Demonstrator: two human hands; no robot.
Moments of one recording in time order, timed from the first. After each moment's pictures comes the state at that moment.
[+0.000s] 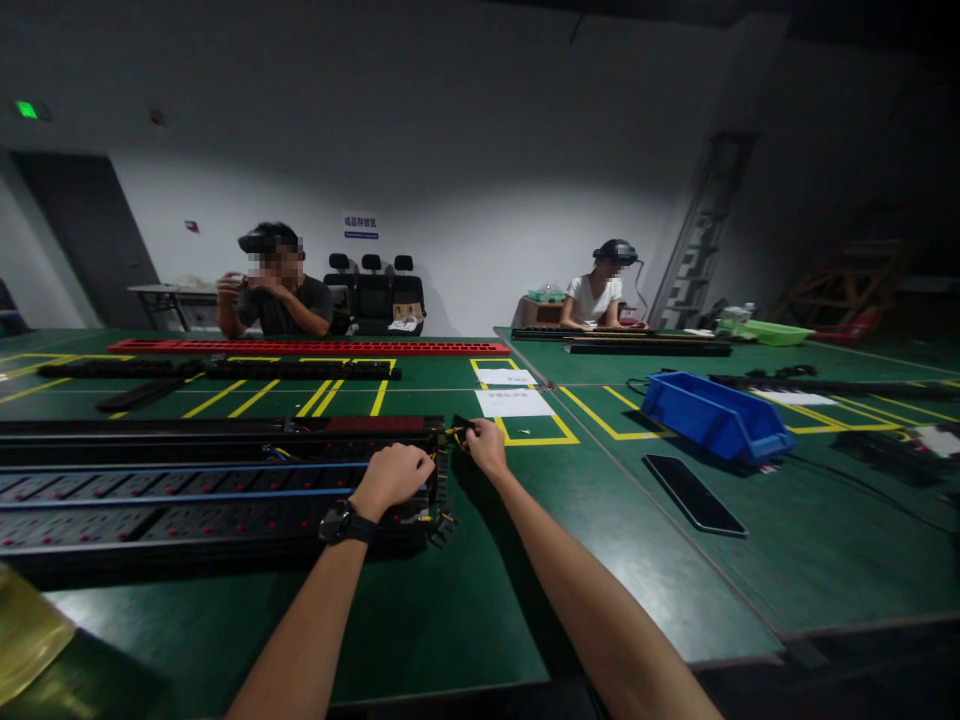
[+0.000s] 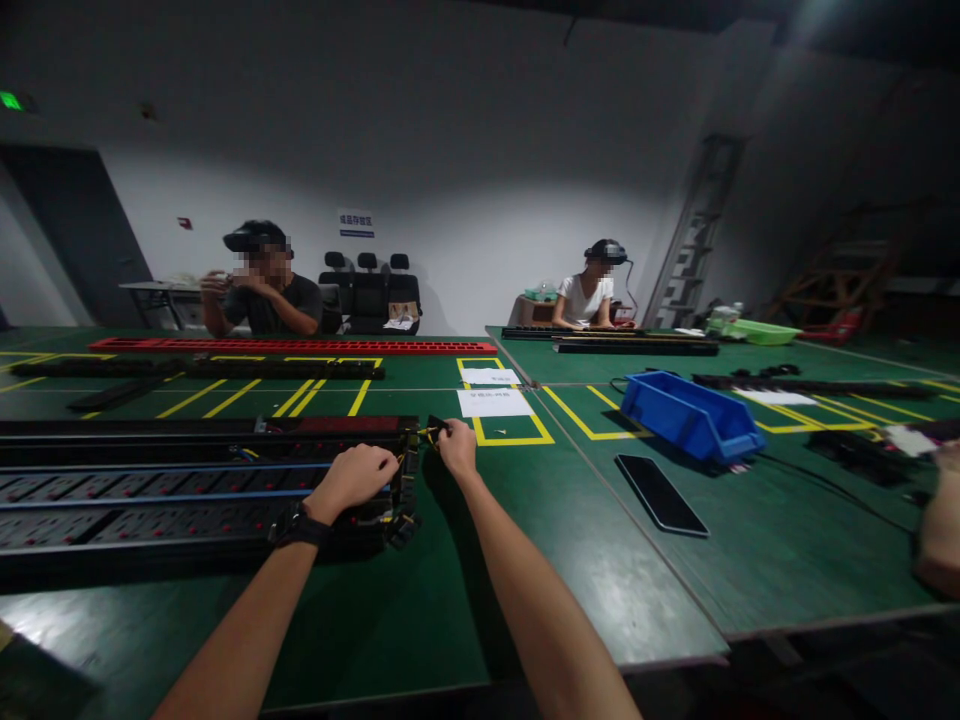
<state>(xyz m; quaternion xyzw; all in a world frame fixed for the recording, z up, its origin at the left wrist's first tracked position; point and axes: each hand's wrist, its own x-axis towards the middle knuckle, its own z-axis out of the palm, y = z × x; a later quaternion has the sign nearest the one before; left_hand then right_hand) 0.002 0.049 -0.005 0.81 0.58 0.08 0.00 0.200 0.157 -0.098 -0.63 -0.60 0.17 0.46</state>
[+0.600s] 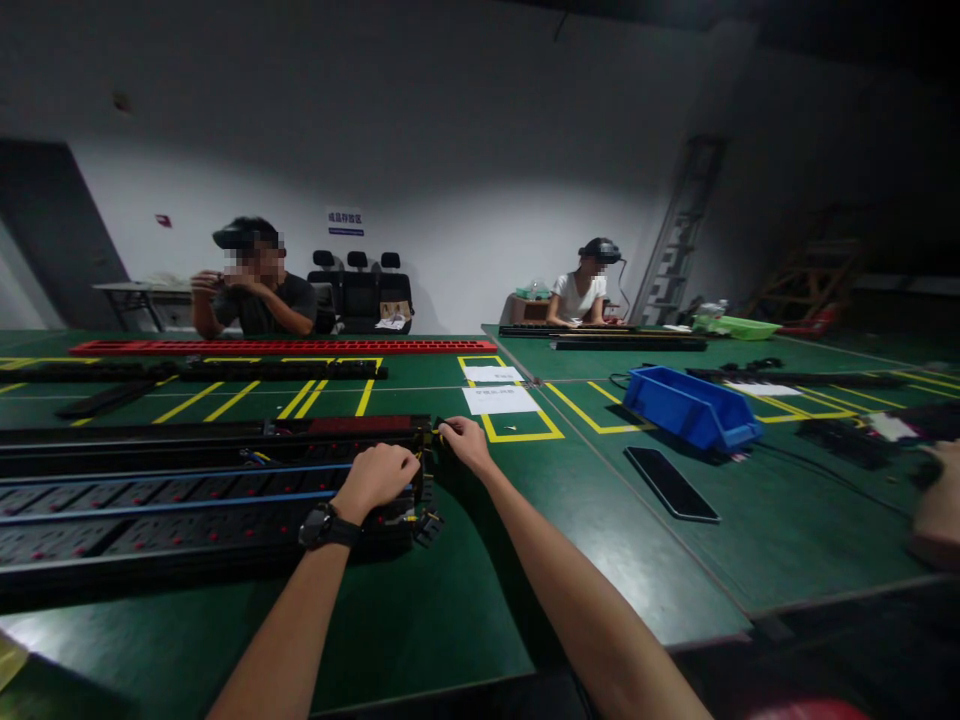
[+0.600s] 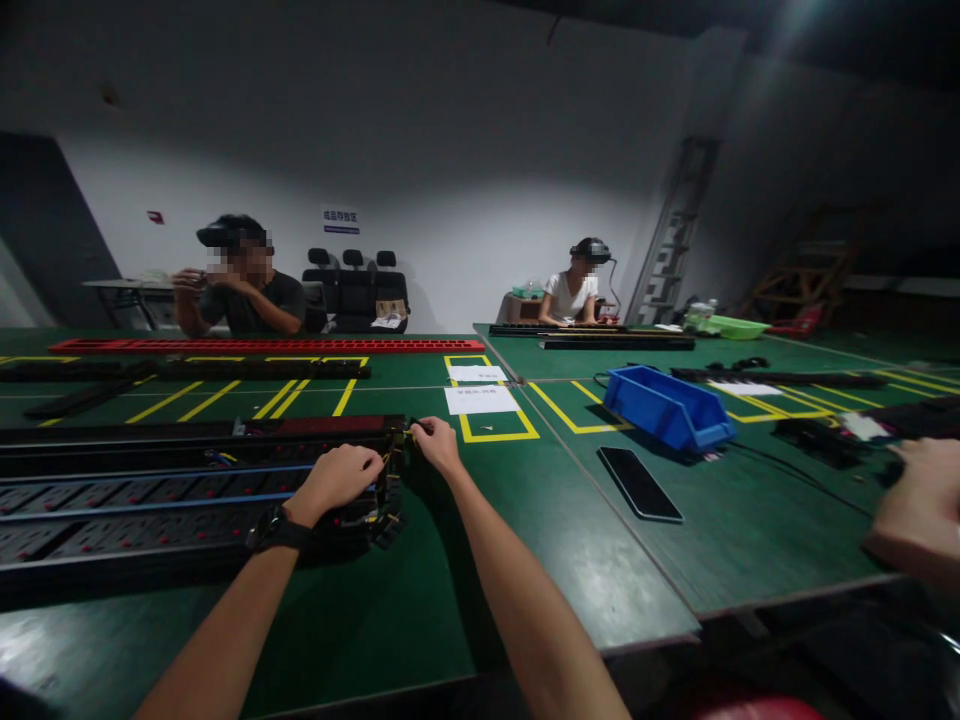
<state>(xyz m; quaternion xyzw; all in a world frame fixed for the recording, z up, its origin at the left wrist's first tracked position) 0.001 0.053 -0.005 0.81 0.58 0.07 0.00 0.193 0.144 -0.085 -0.56 -0.63 0.25 0.48</state>
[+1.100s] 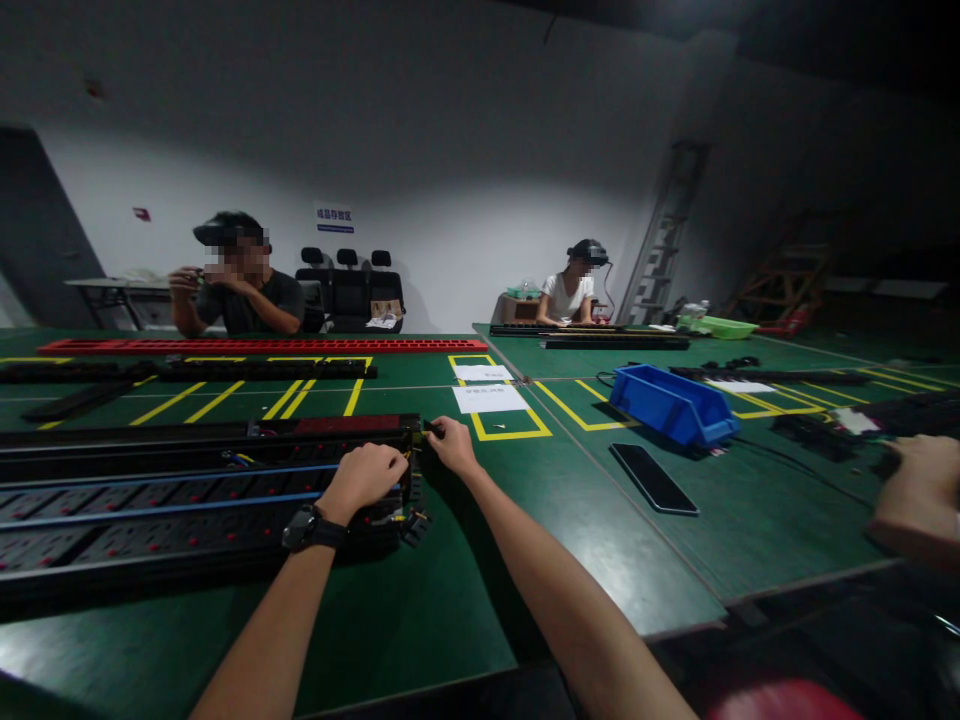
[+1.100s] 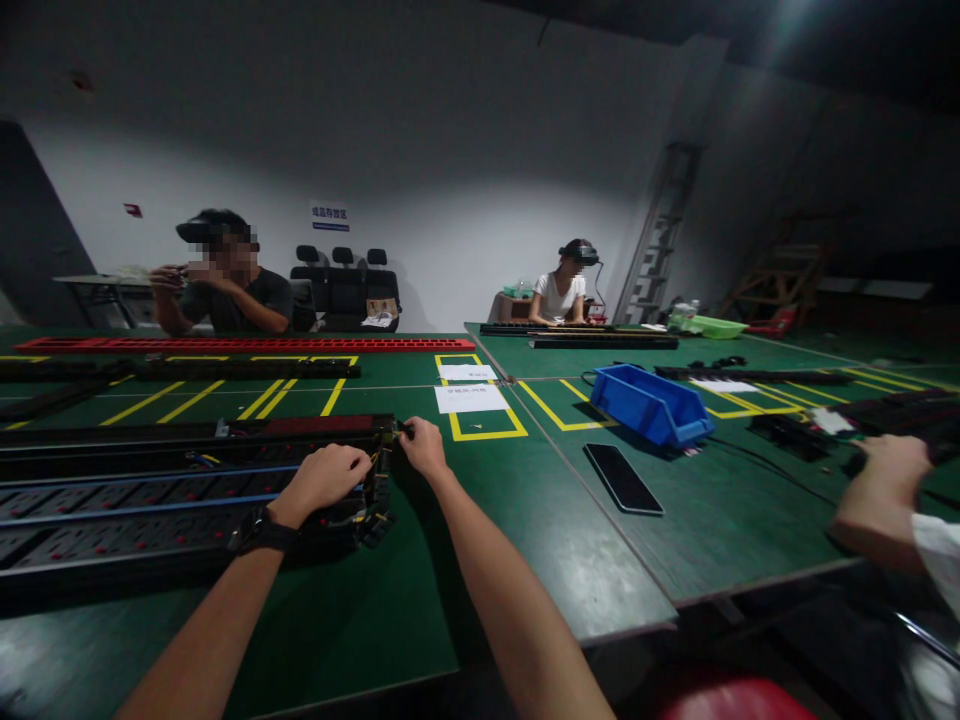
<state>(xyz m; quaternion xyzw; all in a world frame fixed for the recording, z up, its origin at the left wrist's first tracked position) 0.002 0.052 -0.003 0.81 0.58 0.08 0.01 0.190 0.141 -0.085 -0.57 -0.68 0.14 0.43</state>
